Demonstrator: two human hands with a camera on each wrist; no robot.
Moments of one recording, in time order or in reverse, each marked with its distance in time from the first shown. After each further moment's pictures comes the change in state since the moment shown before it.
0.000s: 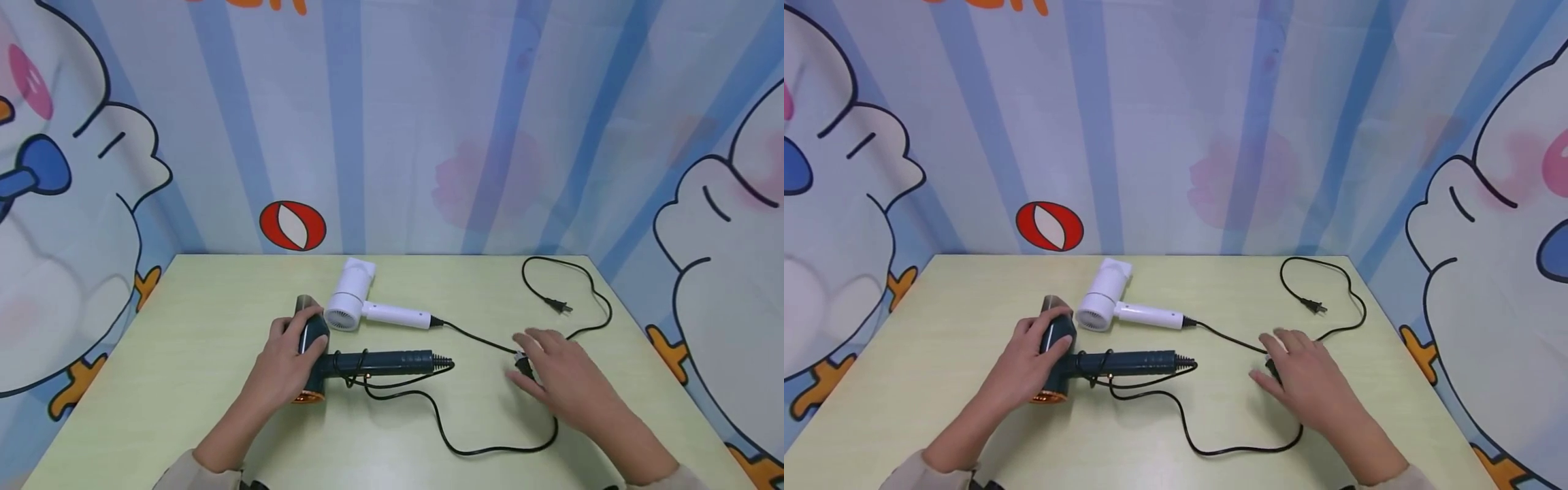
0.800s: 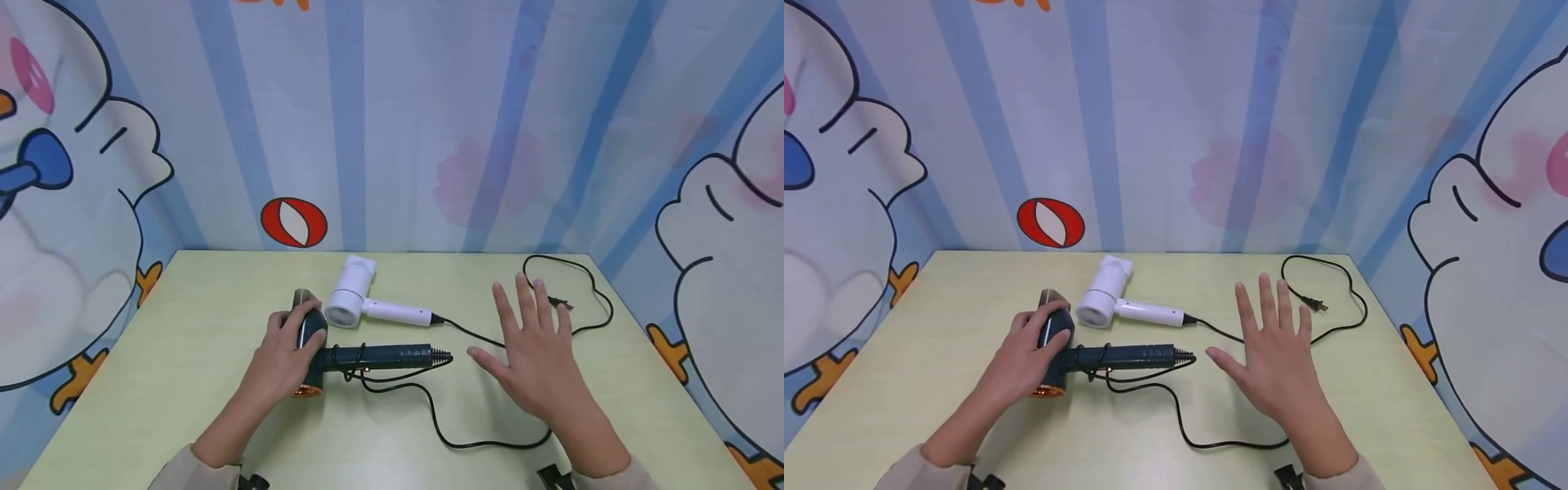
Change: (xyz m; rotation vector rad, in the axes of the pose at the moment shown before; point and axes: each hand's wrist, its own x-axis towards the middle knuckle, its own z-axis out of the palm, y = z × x) left_hand 0.001 -0.001 -0.002 0.000 0.023 0.000; right_hand 0.028 -0.055 -0.023 0.020 0.140 0.127
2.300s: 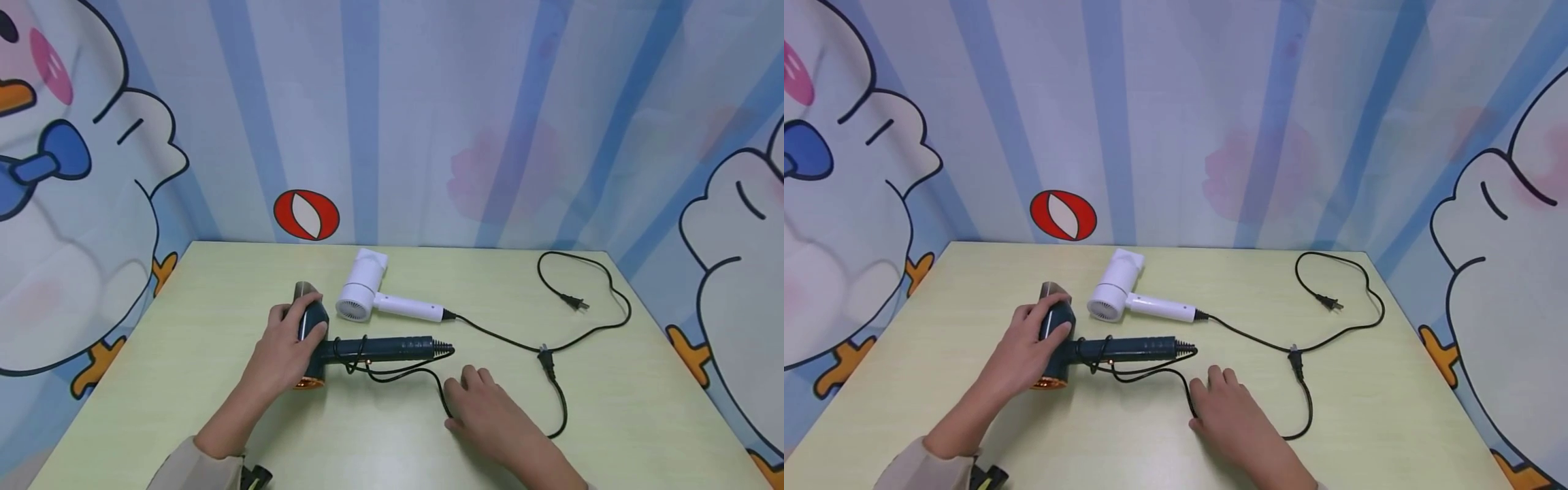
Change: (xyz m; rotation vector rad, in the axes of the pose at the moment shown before) left_hand -0.003 -0.006 -0.012 0.000 0.013 -0.030; right_hand -0.032 -0.062 0.057 0.149 -0.347 -0.238
